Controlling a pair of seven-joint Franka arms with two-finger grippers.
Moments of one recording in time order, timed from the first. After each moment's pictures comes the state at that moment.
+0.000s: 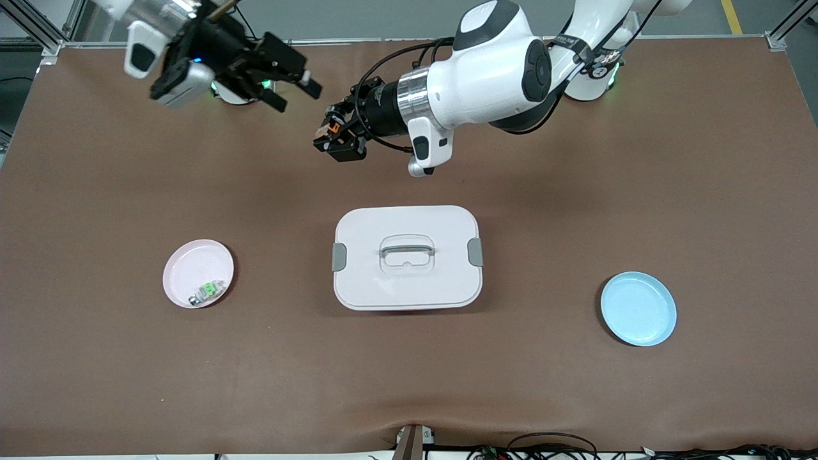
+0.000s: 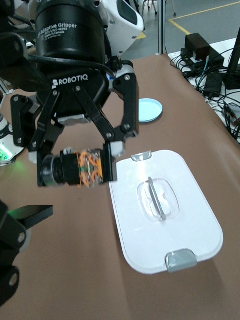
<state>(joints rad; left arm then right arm) -0.32 0.44 -0.60 -1.38 -0.73 2.27 -1.74 0.46 -0.21 0.05 -1.85 0.59 2.06 0.61</state>
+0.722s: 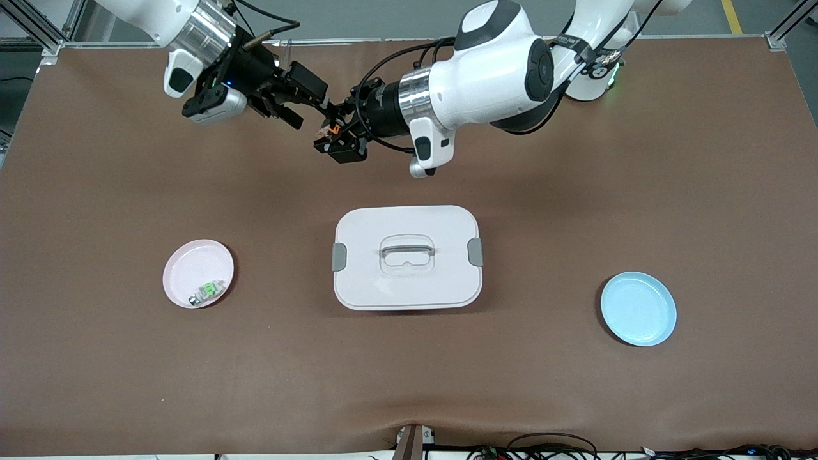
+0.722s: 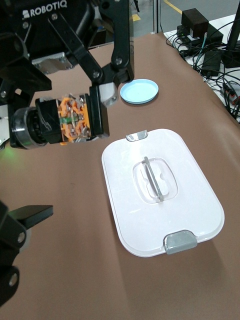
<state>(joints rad) -0.31 0.44 -0.59 -1.38 -0.73 2.28 -1.74 0.46 -0.20 0.05 -1.95 0.55 2.11 0.60</state>
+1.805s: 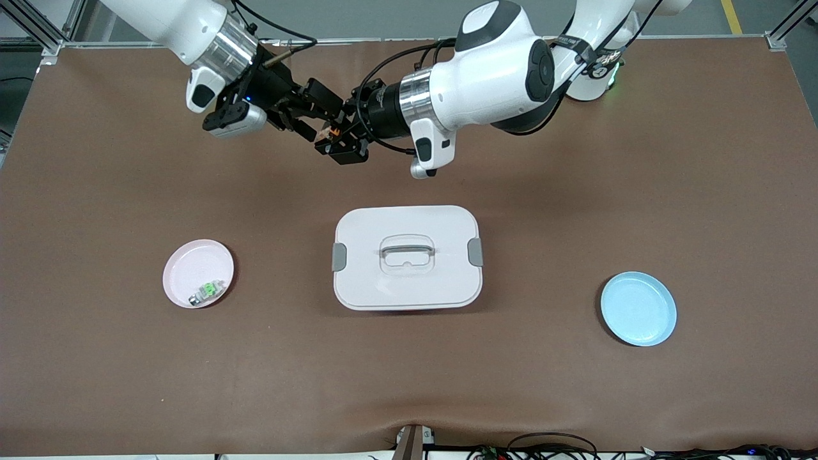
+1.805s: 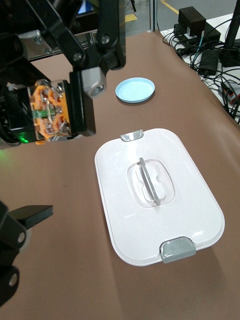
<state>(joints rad) -0.32 0.44 -0.59 -1.38 -0.72 2.28 -1.74 0.48 -0.16 0.07 -1.96 0.55 2.20 0.60</state>
